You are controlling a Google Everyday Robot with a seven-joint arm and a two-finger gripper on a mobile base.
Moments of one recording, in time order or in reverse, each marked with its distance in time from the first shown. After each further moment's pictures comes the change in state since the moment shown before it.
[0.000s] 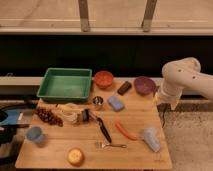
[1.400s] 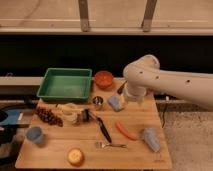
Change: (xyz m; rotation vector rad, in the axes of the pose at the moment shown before) arm 0.046 0.192 -0.033 -0.100 -0.051 -0.356
